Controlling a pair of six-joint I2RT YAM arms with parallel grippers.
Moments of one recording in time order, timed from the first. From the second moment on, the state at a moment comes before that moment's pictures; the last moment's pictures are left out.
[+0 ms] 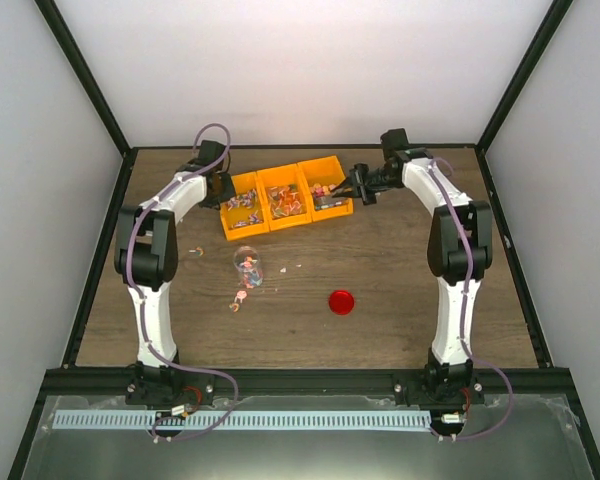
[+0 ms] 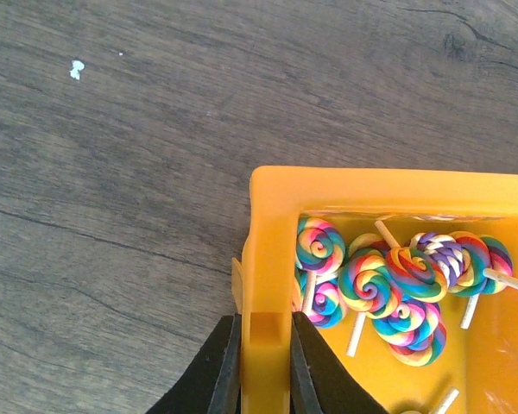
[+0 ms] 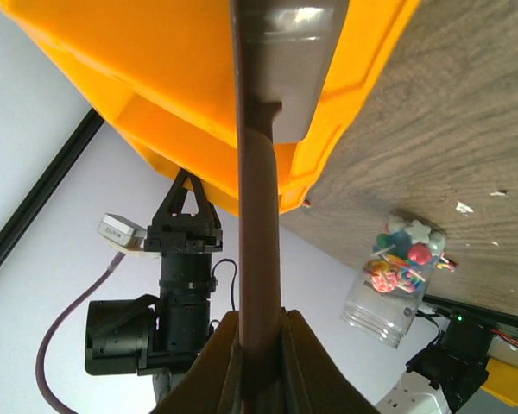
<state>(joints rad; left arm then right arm) -0.17 2.11 1.63 -0.58 -0.11 -0.48 0.18 2.12 1.79 -0.83 -0.95 1.40</state>
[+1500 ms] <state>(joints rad) -0.16 2.22 1.83 -0.68 -0.13 -0.44 0.19 2.38 1.78 -0.14 -1.01 1.44</state>
